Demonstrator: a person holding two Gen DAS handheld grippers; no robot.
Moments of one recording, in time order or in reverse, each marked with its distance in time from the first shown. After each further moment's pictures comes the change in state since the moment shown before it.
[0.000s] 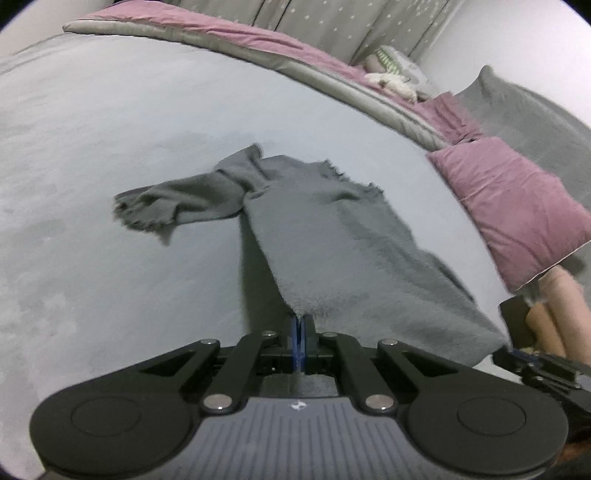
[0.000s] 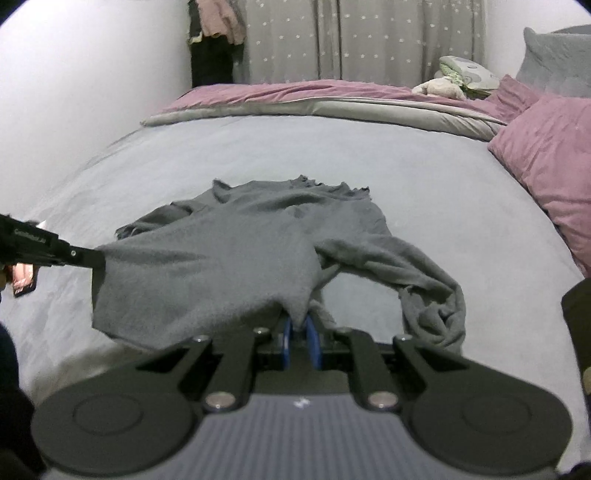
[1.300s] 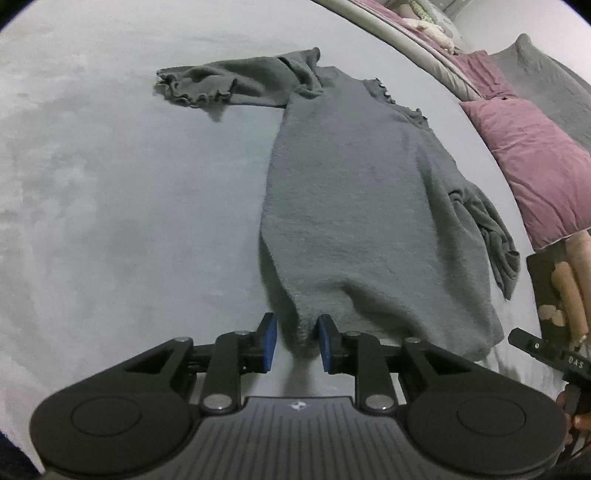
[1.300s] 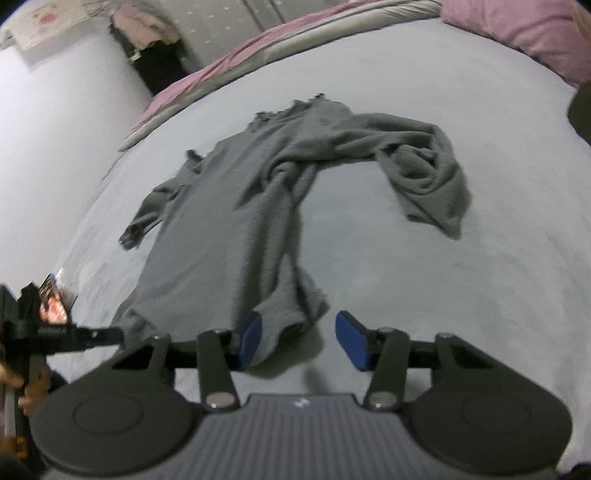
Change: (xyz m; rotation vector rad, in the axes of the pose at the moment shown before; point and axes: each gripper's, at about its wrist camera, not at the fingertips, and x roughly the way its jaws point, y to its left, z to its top) left arm 0.033 0.050 -0.051 -0.084 0.193 0.003; right arm 0.032 -0.068 -0.065 0.412 0.150 0.141
